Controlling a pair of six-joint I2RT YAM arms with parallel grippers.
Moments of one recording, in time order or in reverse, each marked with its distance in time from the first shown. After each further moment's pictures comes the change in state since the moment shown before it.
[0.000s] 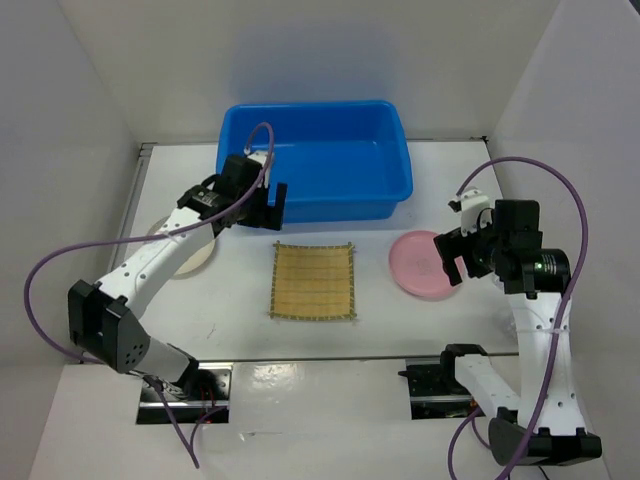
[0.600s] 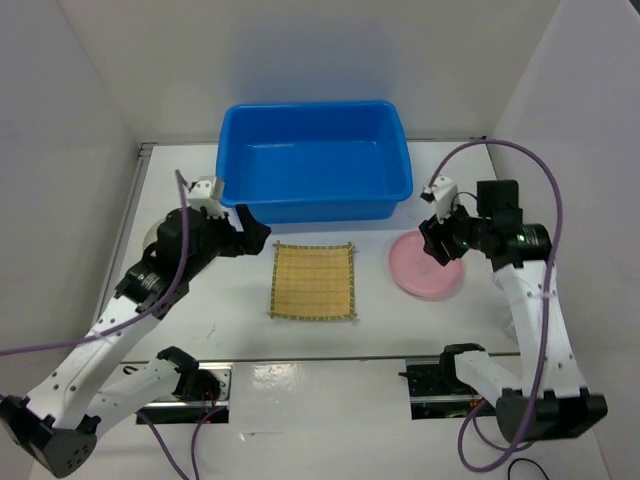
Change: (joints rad) left arm -0.029 -0.629 -0.481 0.320 0.061 -0.227; right arm 0.072 0.115 -0.005 0.134 -0.239 -0.185
